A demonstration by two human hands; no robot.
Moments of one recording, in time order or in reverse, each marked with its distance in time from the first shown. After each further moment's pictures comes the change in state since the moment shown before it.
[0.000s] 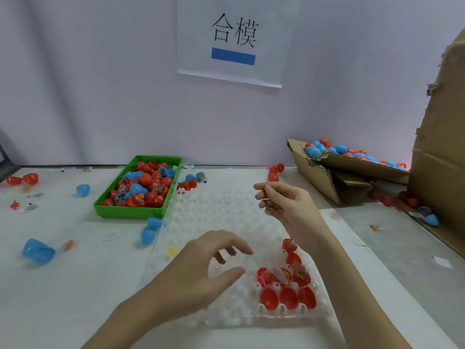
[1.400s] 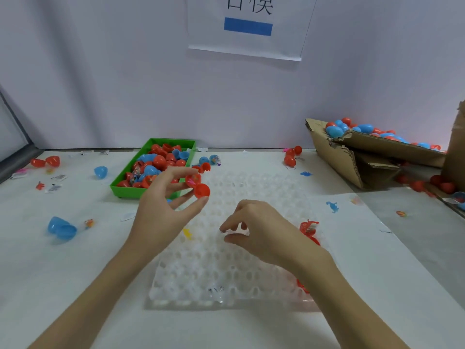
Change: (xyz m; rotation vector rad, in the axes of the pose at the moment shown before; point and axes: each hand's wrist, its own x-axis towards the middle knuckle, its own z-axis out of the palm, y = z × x) left_hand 0.014 -0.047 -0.042 -0.236 0.576 -0.103; right_hand -0.029 0.017 0.070 -1.159 -0.434 -0.256
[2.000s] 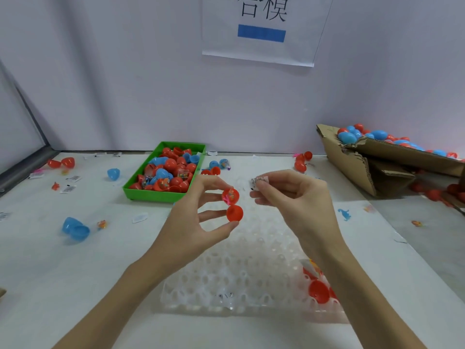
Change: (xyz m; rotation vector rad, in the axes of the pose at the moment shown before) left_hand -0.011 0.009 0.011 -0.065 -0.240 0.092; right_hand -0.003 -0.005 -0.028 0.964 0.606 0.145
